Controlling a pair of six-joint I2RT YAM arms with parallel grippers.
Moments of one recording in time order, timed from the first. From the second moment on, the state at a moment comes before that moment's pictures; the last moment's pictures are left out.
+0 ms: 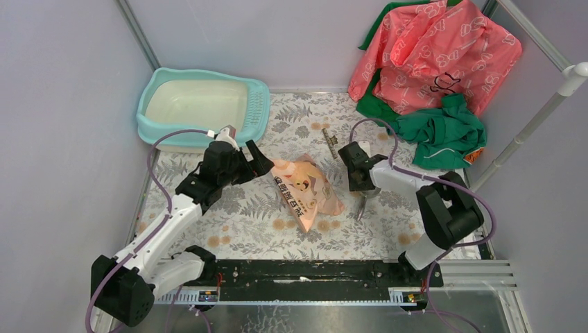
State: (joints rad) left arm -0.42 1.01 0.77 -0.31 0.07 -0.73; right arm 0.53 1.59 0.90 -0.50 0.38 0.41
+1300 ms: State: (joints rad) left arm -0.42 0.59 0.98 -0.60 -0.27 -0.79; right arm 1.08 1.85 1.43 -0.36 -0.07 0.46
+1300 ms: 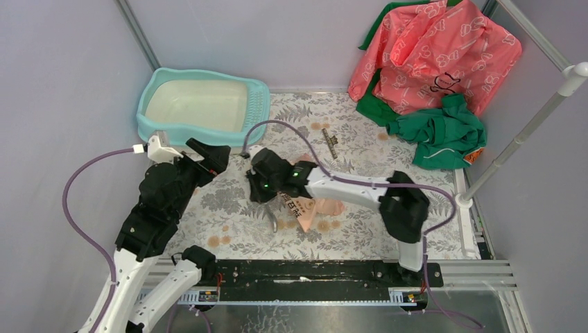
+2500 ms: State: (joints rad) left arm -0.42 0.69 0.94 -0.64 -0.25 -0.75; right arm 1.12 1.76 1.32 -0.25 -0.01 0.42
